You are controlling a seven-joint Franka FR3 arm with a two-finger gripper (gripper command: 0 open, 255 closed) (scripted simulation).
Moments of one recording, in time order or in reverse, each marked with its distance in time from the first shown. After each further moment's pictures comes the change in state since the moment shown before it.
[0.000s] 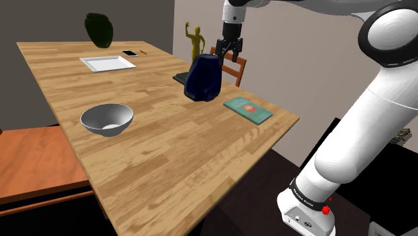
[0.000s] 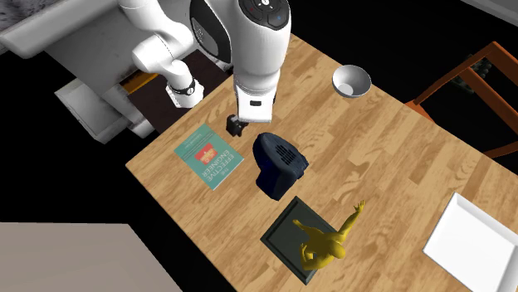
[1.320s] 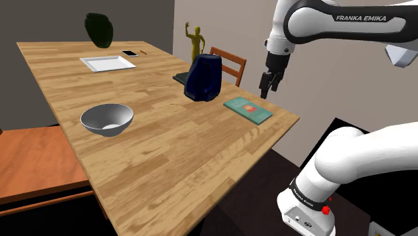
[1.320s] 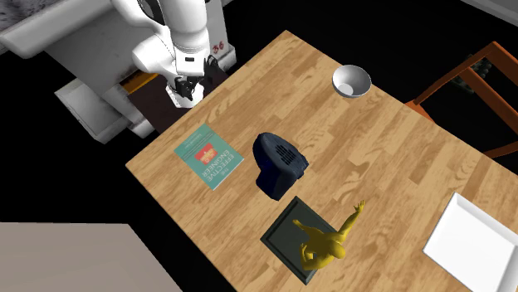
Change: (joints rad) arm 0.000 -0.715 -0.012 -0.770 -0.052 0.040 -0.068
